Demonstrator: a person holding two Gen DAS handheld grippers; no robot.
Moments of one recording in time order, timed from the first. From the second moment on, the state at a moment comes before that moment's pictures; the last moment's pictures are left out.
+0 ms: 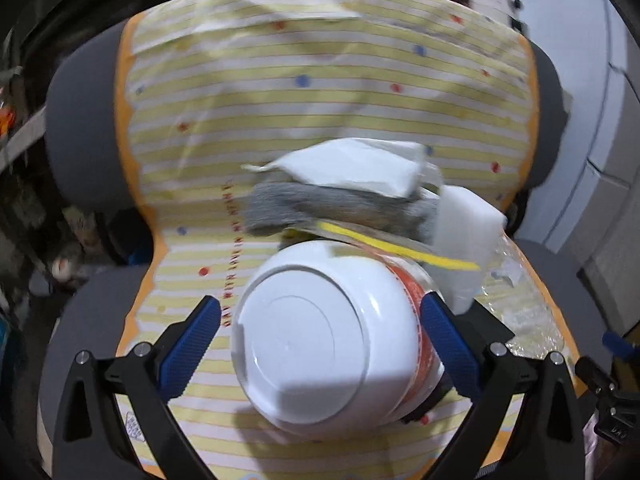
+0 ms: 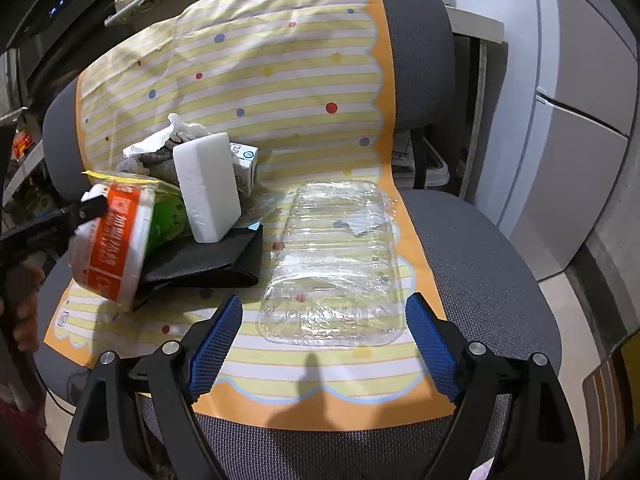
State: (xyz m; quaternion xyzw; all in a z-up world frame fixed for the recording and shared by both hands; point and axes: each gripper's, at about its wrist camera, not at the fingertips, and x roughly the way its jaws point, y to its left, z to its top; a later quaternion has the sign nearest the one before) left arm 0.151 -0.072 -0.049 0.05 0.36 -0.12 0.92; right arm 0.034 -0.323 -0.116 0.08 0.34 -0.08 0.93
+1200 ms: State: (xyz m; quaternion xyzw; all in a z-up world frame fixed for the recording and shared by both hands) left arm 0.138 0.019 -0.110 0.20 0.31 0.00 0.93; right arm 0.045 -0.254 -0.105 0.04 0.35 -0.05 0.93
